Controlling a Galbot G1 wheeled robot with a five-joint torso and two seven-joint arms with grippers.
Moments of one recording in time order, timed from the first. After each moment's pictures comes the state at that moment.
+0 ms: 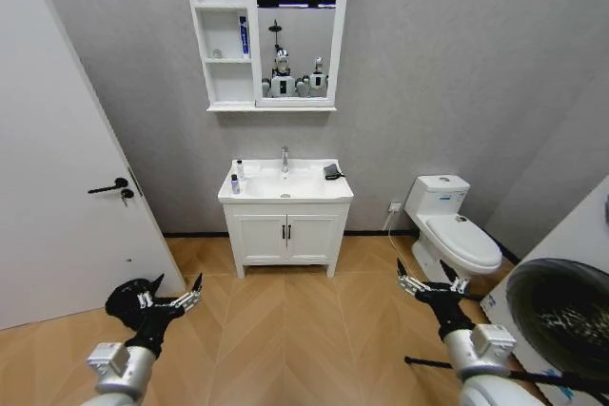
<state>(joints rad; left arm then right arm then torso) 1.83 -1.35 -0.83 -2.33 -0.38 0.15 0.07 -1.78 1.38 0.79 2.42 0.23 -0.24 0.06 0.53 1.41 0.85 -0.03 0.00</state>
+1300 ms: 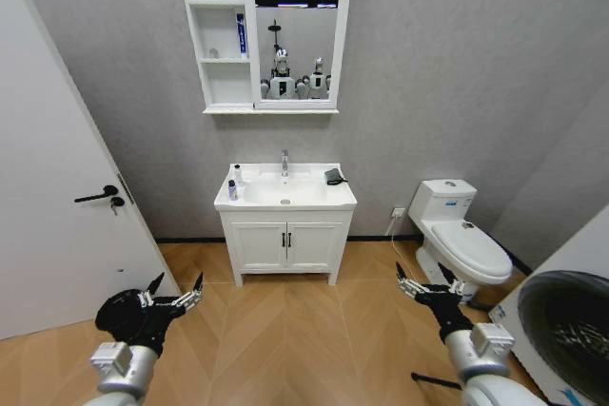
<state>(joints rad) 1.82 -1.38 -0.82 -2.34 -0.33 0.14 0.07 -1.78 1.38 0.81 2.41 0.24 -0.27 0.03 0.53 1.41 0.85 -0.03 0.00</state>
